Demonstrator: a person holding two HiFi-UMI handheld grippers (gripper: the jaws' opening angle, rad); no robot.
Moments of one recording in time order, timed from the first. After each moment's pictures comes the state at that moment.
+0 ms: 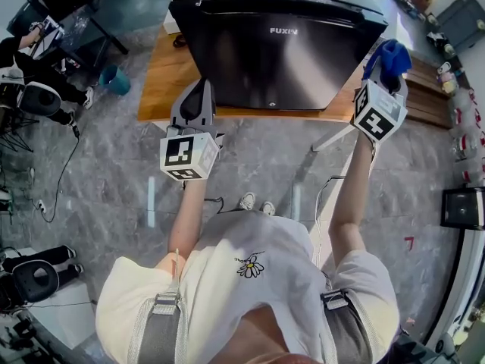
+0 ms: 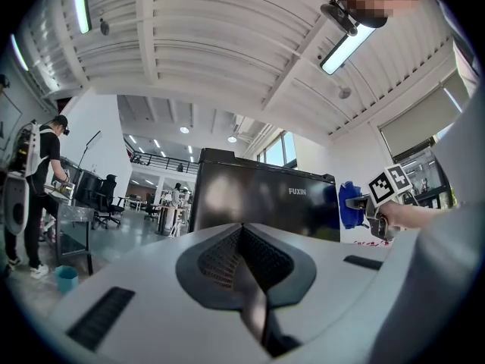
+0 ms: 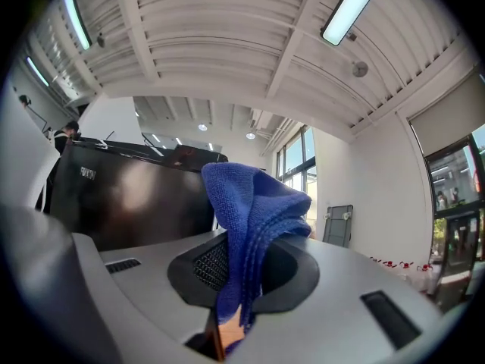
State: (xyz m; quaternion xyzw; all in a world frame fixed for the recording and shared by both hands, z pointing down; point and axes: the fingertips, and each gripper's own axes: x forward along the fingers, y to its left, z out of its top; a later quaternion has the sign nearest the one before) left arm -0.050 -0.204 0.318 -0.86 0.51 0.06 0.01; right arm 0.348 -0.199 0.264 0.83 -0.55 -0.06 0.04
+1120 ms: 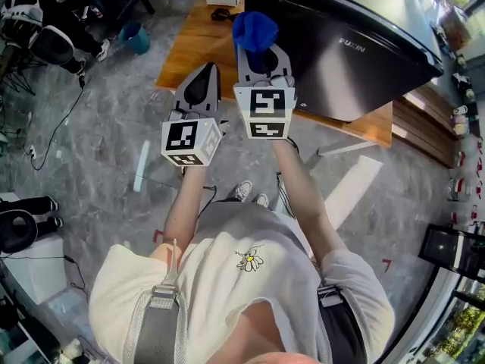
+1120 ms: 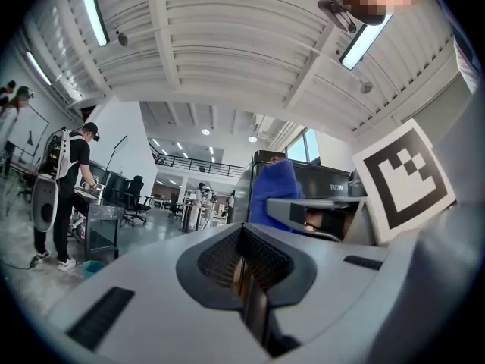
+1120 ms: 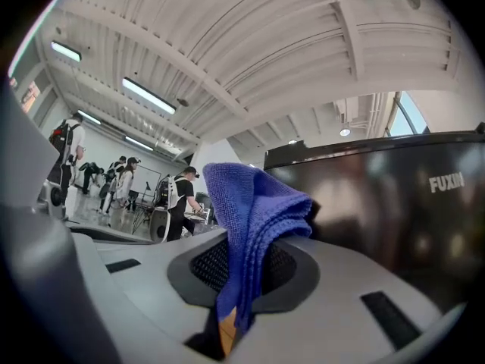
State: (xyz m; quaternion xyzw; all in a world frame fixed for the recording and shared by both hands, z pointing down) left arm -0.146 -0.219 0.334 -0.81 0.58 0.07 -0.01; right arm -0.085 -0.266 0.294 0.52 -0.85 -0.09 0.01
